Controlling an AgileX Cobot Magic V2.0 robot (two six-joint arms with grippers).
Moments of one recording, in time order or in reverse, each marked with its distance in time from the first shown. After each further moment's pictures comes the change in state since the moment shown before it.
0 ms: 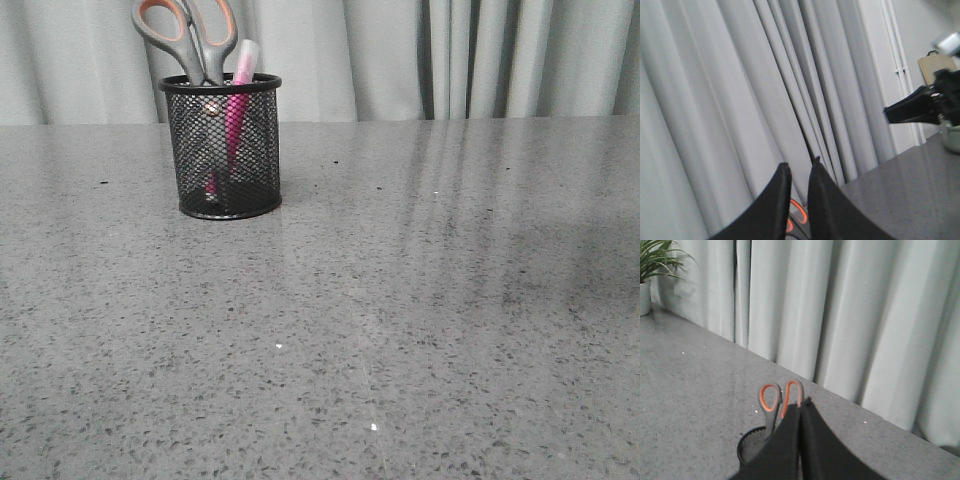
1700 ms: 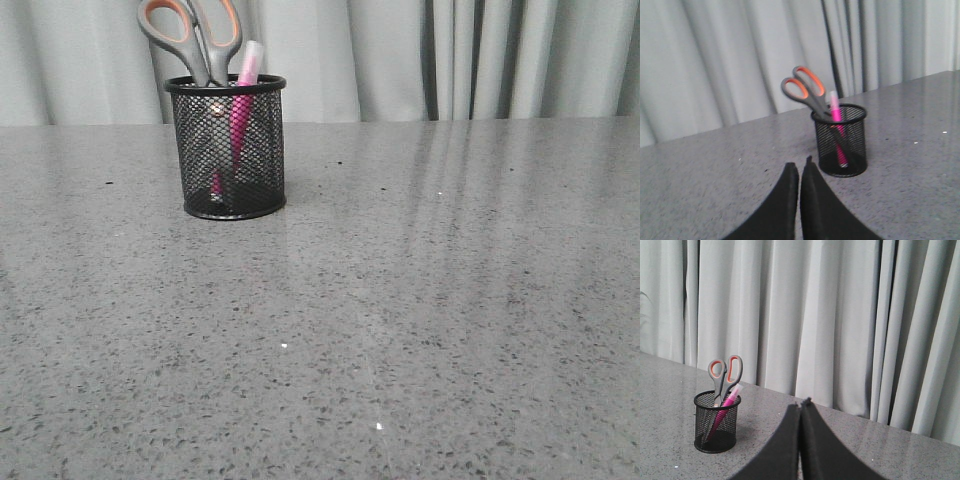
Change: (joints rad) left arm 0.023 -0.117 0.460 0.314 -0.154 -0.372; right arm 0.002 -0.921 0.456 -0.071 0.305 0.000
